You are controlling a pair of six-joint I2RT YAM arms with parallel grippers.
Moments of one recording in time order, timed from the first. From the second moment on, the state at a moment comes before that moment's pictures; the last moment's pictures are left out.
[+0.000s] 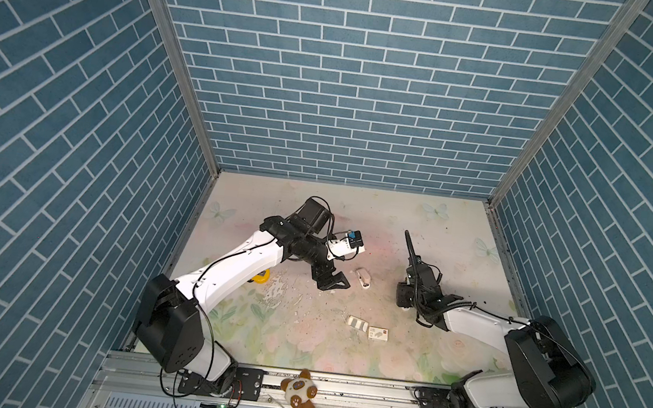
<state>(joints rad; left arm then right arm) -0.60 1.49 1.28 -0.81 0.59 0.57 0.57 1.41 0.53 -0.01 0.17 0.35</state>
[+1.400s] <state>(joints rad) -0.71 2.02 1.88 -1.16 0.45 0.93 0.57 0.82 0.71 -0.49 0.09 0.38</state>
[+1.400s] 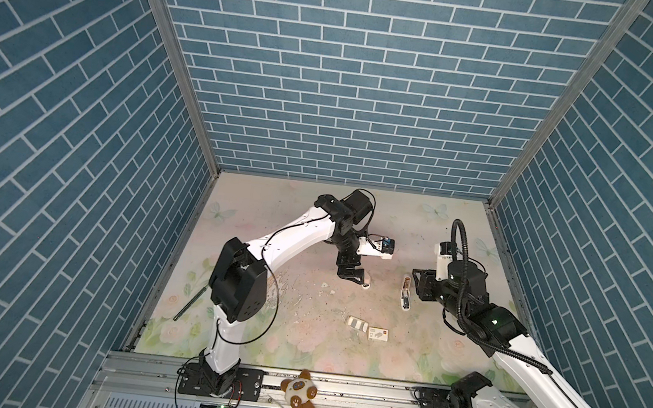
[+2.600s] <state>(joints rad) -0.80 2.35 2.02 -1.13 0.18 1.40 0.55 0.65 0.62 -0.68 0.11 0.49</state>
